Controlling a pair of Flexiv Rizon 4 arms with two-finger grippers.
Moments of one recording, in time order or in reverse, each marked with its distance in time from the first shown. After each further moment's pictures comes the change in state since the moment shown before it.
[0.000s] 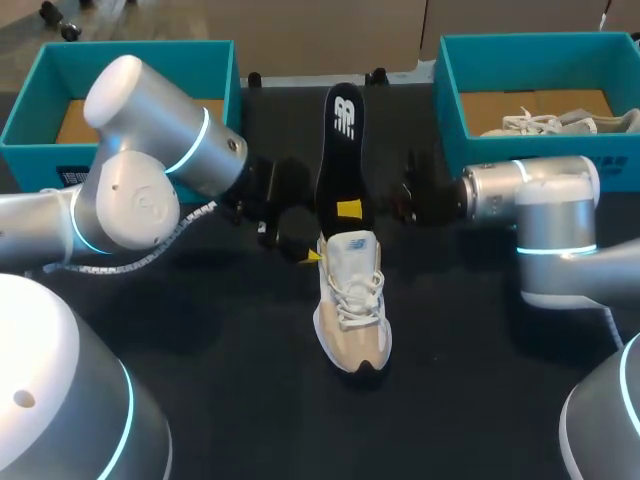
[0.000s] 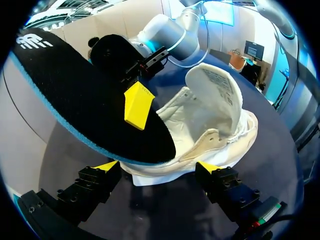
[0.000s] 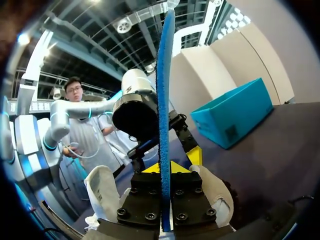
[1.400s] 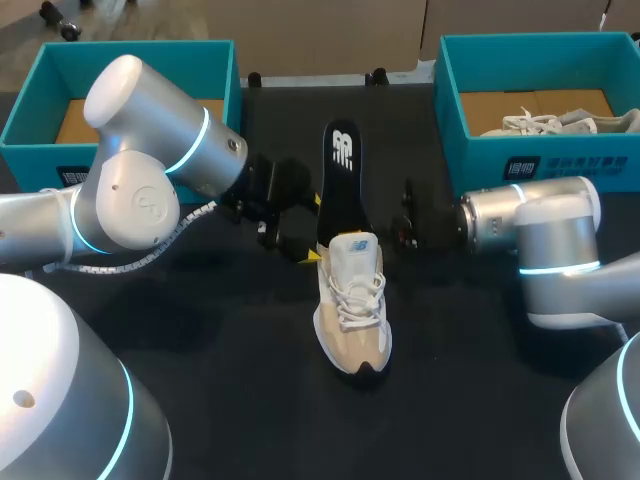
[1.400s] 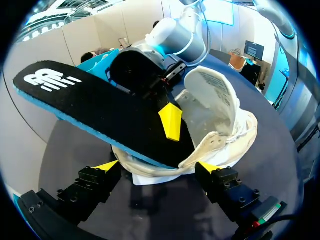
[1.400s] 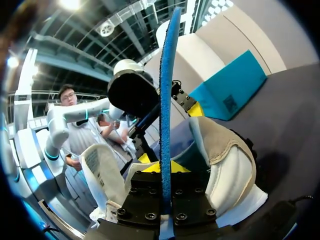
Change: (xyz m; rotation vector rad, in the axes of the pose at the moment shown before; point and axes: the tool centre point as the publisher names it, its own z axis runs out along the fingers) left arm 0.000 0.000 0.000 -0.001 0.000 0.000; right arm 0.012 -0.051 0.000 0.060 -0.015 0.170
